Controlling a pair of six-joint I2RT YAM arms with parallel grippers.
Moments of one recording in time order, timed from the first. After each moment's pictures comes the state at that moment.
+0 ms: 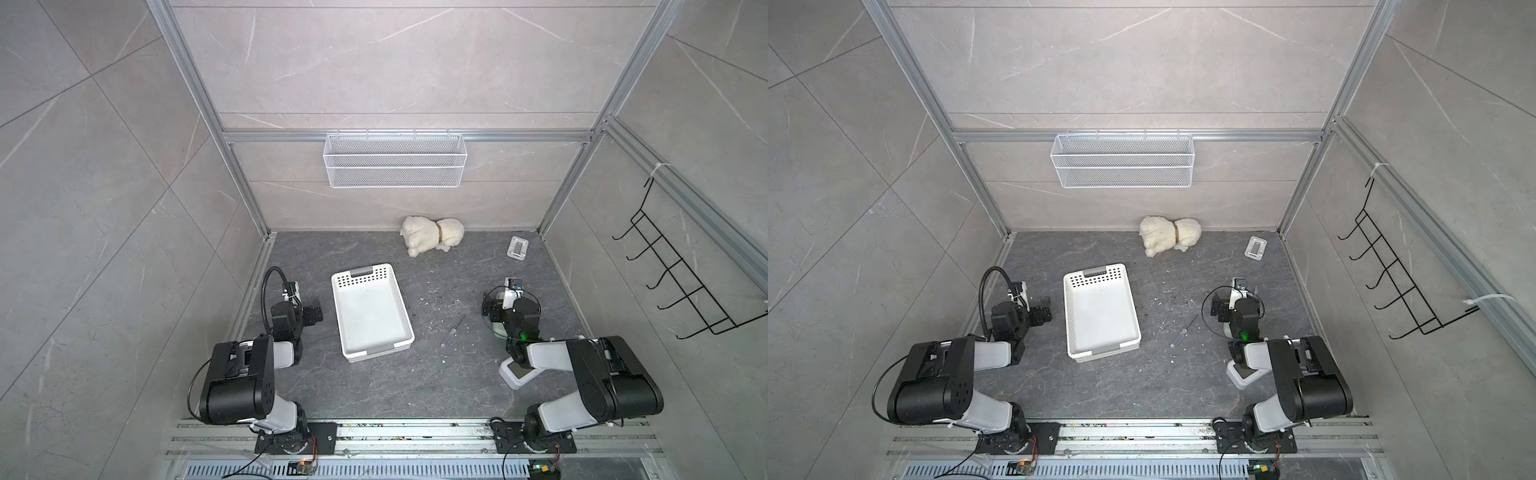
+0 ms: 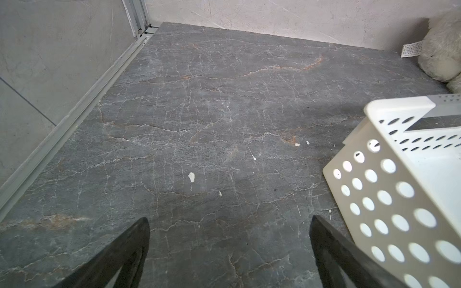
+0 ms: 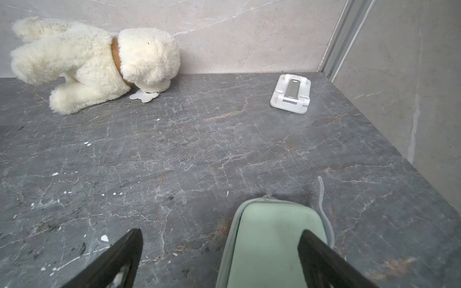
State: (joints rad) left arm 0.10 1.50 0.35 0.71 0.07 -0.03; right arm 0.09 1.51 0.33 0.82 0.14 0.03
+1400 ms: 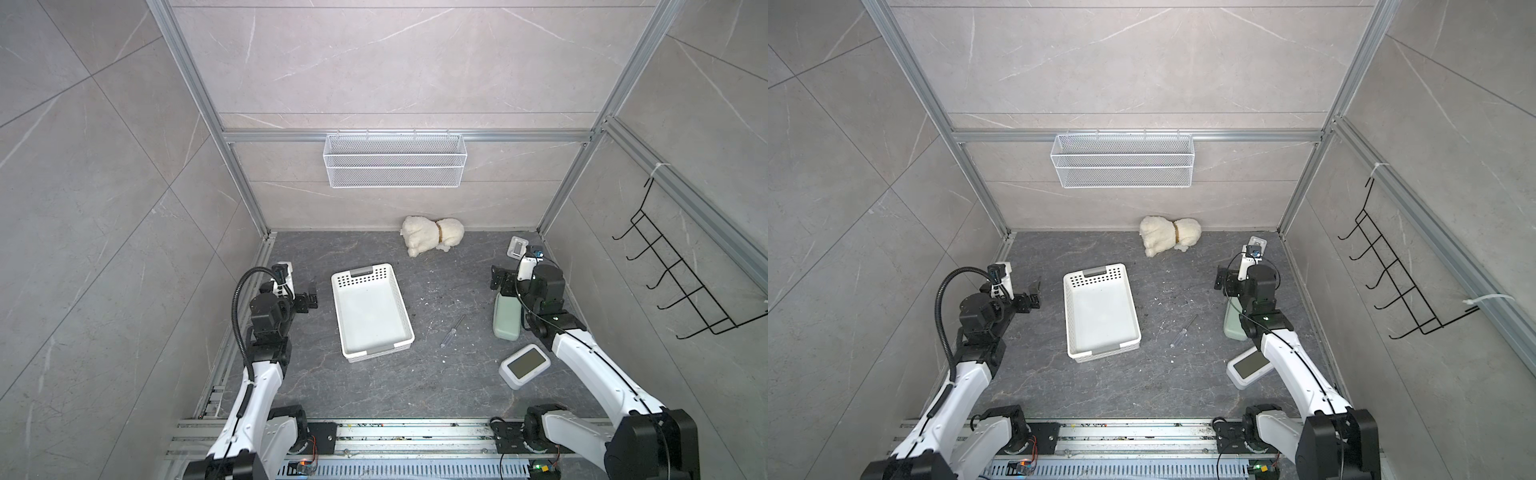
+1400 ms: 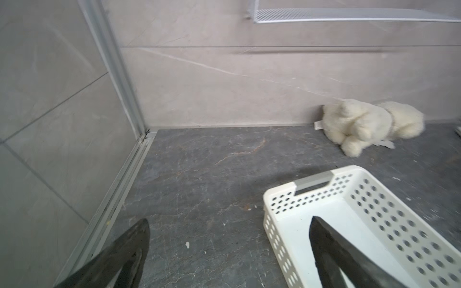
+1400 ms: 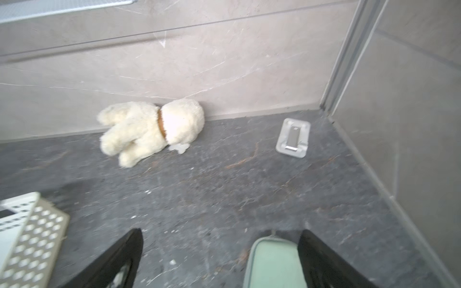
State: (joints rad) left arm 0.06 0.87 0.54 0.15 0.23 0.08; right arm 0.09 1.11 0.77 -0.04 0.03 0.17
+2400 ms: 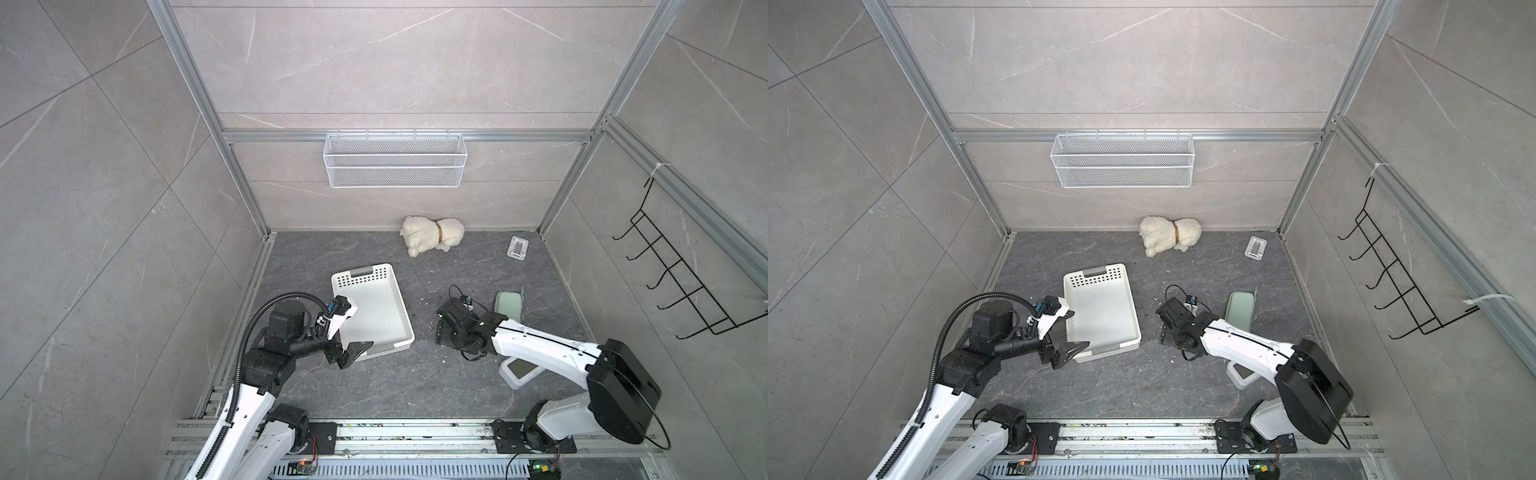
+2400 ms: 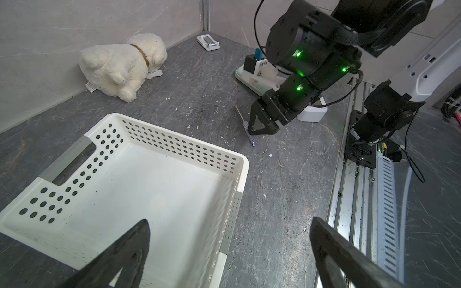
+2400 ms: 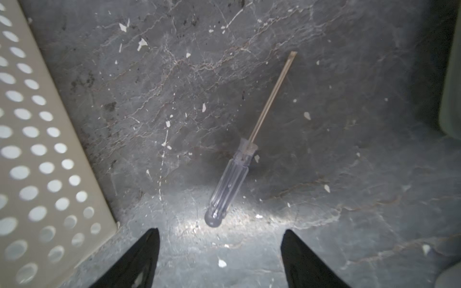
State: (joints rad) left arm -0.30 0.68 0.72 -0.62 0.71 0.35; right arm 0.76 1.49 0.88 -0.60 0.23 0.96
